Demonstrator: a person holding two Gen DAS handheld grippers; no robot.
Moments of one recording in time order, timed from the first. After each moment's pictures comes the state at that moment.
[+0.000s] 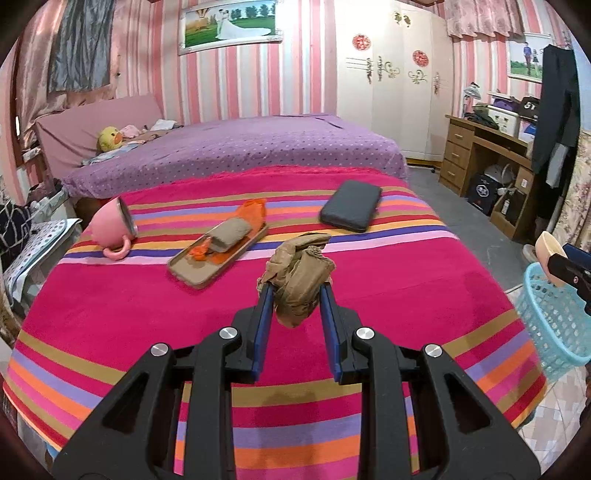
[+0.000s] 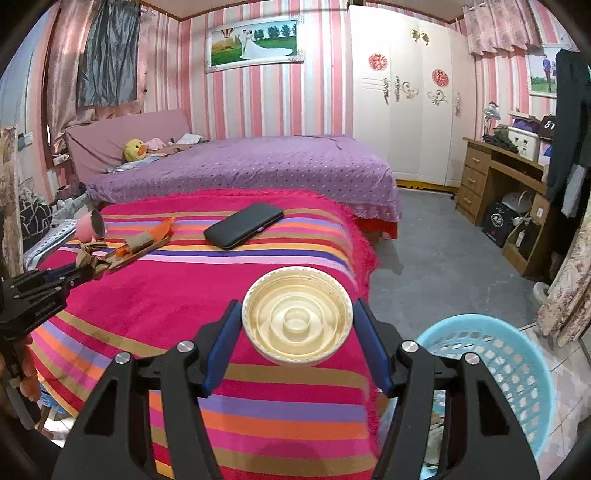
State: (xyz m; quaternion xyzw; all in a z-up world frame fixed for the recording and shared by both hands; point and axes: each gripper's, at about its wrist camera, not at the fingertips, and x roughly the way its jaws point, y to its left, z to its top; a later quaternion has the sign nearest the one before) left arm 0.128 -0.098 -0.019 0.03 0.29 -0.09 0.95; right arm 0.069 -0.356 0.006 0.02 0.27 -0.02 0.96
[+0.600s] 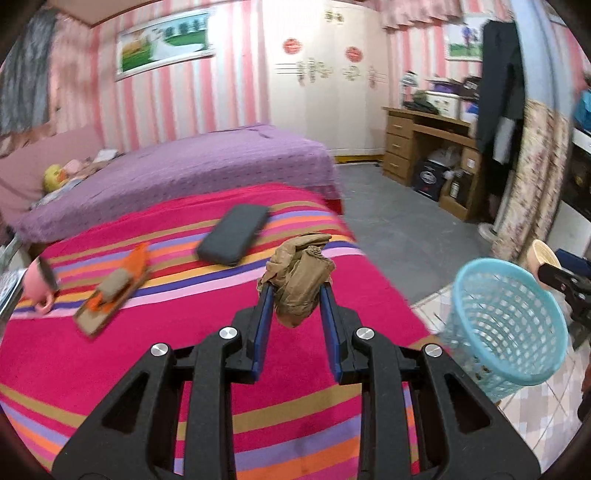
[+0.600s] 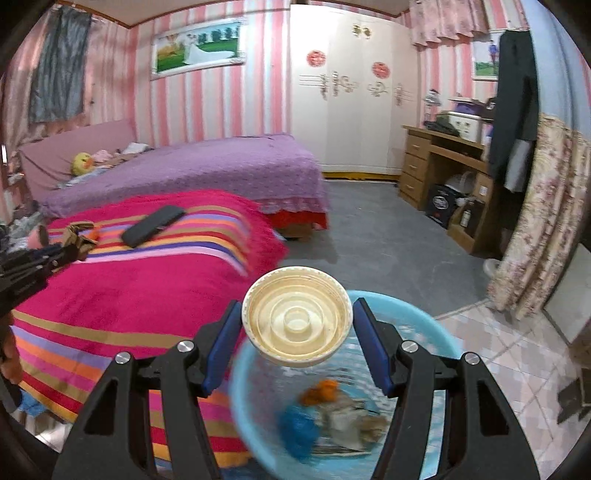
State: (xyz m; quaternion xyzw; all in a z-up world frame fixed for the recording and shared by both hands) left arm 0.121 -0.239 -0.005 0.08 0.27 -0.20 0.94; right arm 0.017 -0.483 0.001 0.04 0.27 -0.13 0.95
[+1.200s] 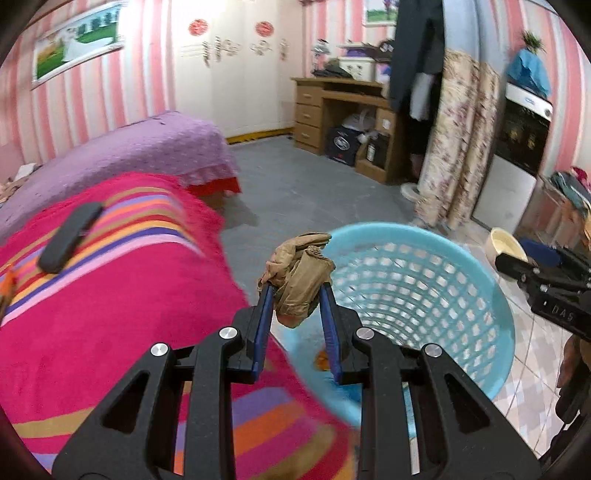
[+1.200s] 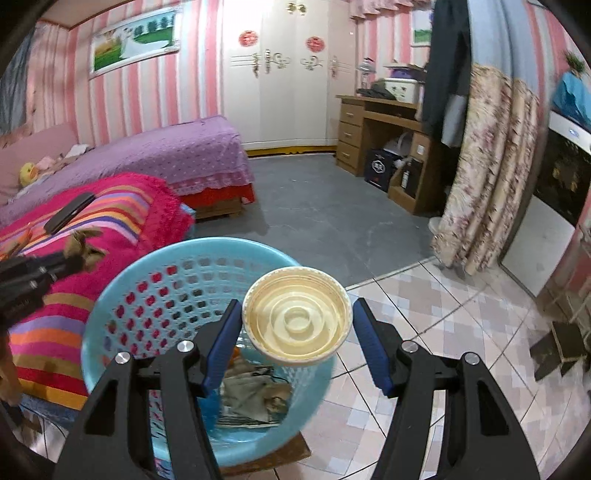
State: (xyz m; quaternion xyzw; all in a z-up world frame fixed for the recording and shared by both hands) left arm 0.086 -0.414 -0.058 0.12 0.31 -0.34 0.88; right arm -0.042 -0.601 -0.045 0.08 0.30 -0.23 0.92
